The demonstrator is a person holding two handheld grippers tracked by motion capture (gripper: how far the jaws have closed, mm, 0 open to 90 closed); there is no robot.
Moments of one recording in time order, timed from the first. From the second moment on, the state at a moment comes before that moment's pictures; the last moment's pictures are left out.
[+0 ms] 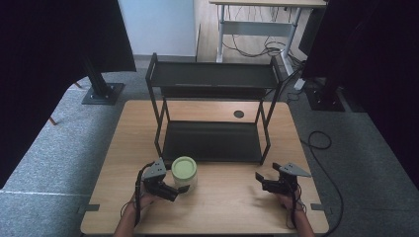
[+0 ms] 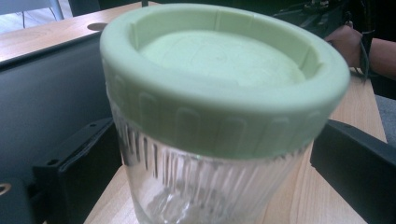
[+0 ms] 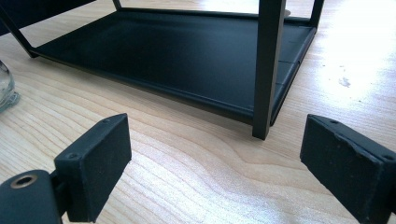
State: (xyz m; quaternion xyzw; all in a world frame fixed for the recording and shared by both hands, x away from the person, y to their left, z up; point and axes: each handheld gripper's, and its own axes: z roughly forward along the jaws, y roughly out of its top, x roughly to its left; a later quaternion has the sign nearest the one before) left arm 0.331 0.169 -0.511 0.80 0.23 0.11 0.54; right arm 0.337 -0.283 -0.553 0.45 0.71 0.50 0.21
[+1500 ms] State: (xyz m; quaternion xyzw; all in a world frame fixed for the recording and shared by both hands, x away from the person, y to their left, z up) left arm 0.337 0.149 -0.516 0.80 0.23 0.15 0.54; right arm 0.337 -0.283 -0.553 0.45 0.71 0.50 0.21
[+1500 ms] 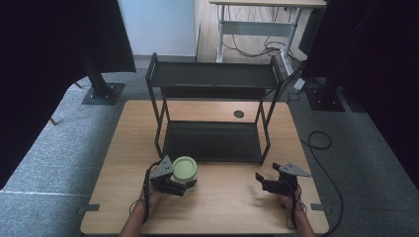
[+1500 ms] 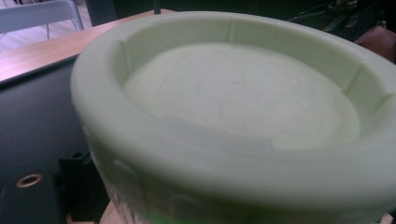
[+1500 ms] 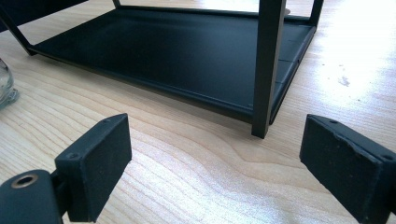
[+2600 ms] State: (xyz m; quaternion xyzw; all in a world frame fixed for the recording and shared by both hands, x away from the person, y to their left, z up) left arm 0.338 0.138 -0.482 0.79 0.21 0.17 0.55; right arm 0.337 -0.283 -0.553 0.45 0.71 0.50 0.21
